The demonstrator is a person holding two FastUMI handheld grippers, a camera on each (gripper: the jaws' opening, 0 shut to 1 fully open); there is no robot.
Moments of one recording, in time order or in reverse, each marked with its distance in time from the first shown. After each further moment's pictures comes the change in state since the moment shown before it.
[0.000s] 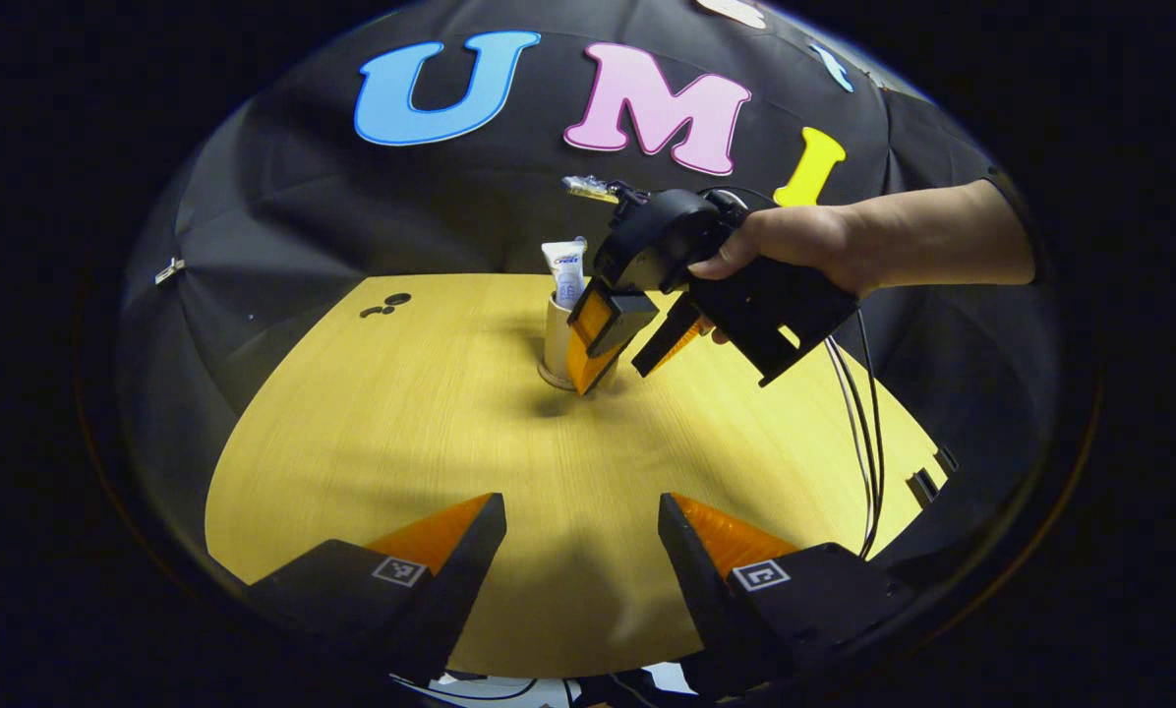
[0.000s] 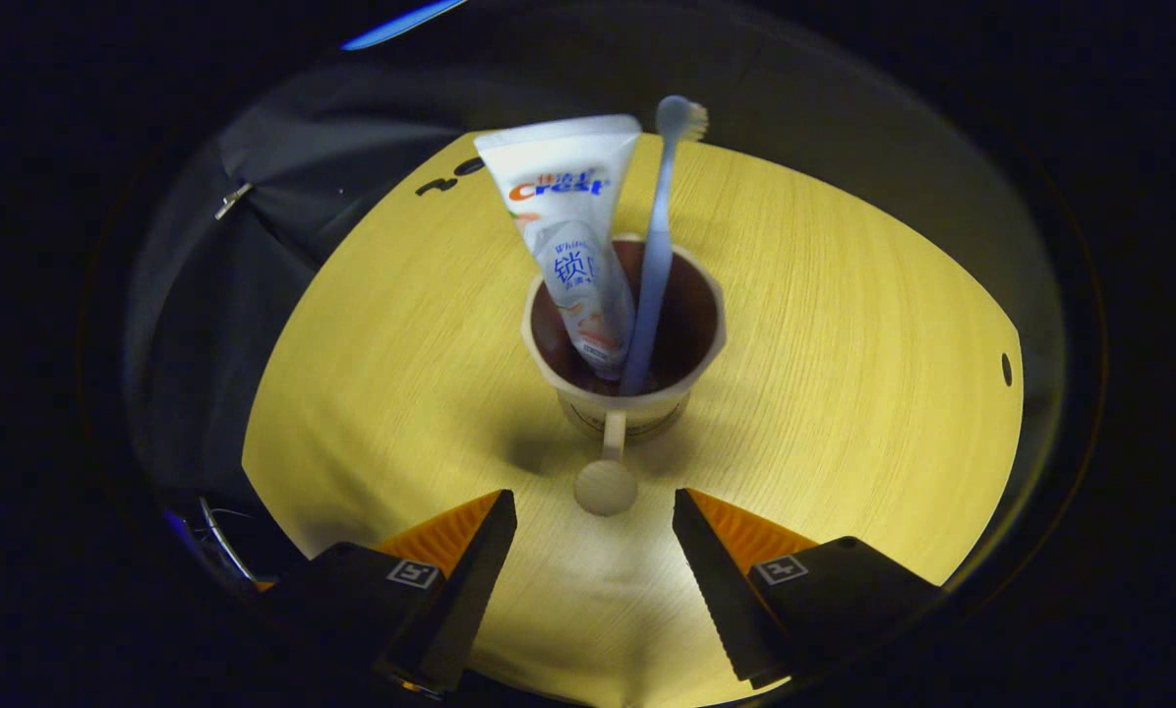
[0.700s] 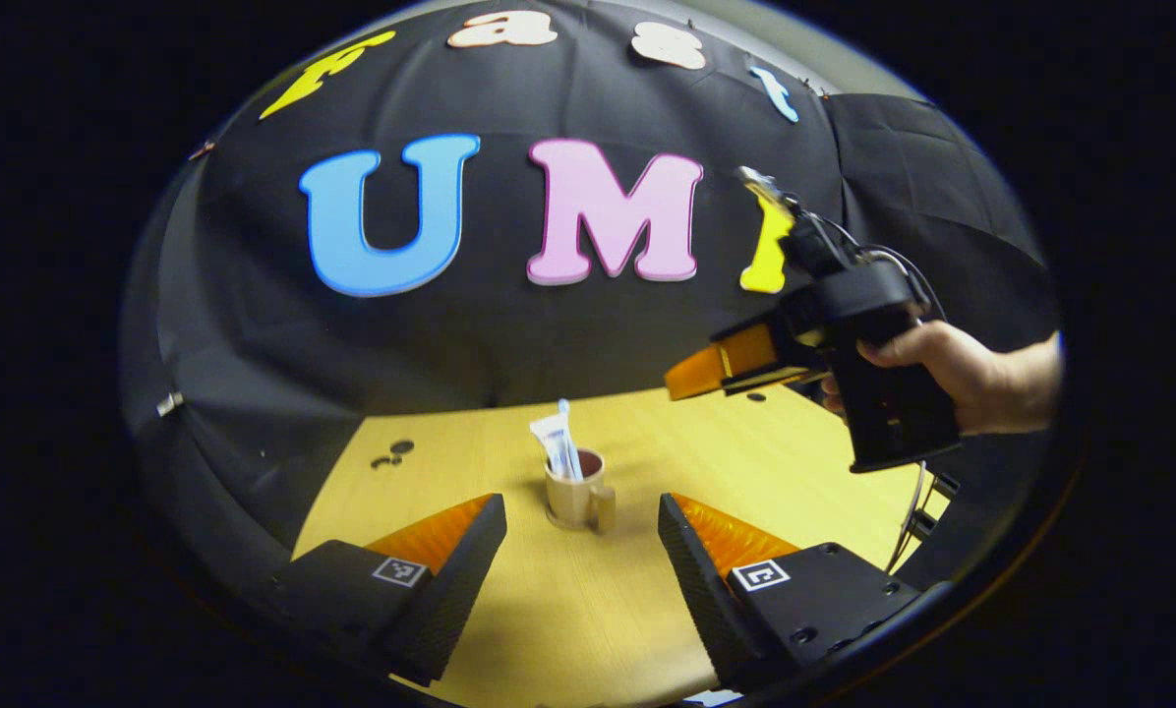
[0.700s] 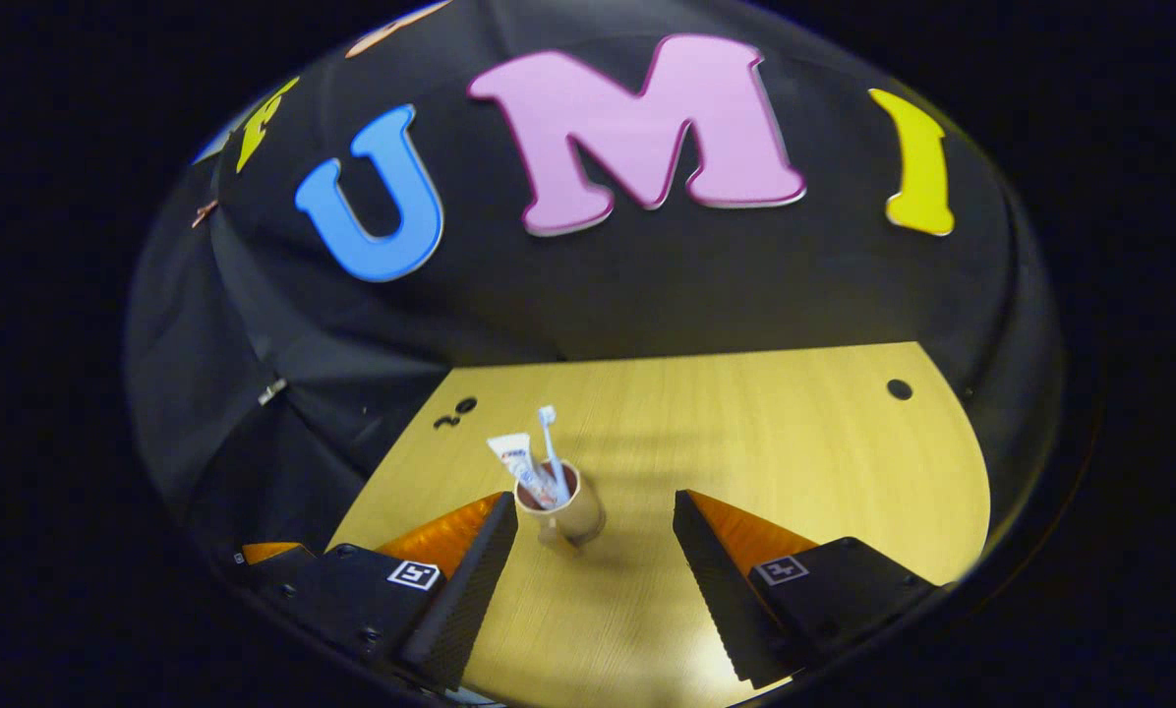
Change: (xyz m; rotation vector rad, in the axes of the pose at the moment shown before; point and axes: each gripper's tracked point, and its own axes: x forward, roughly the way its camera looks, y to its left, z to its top) left arm -0.047 -0.016 0.180 0.169 -0.309 -0.005; right arm -0.225 -0.075 0.058 0.256 -0.695 -0.056
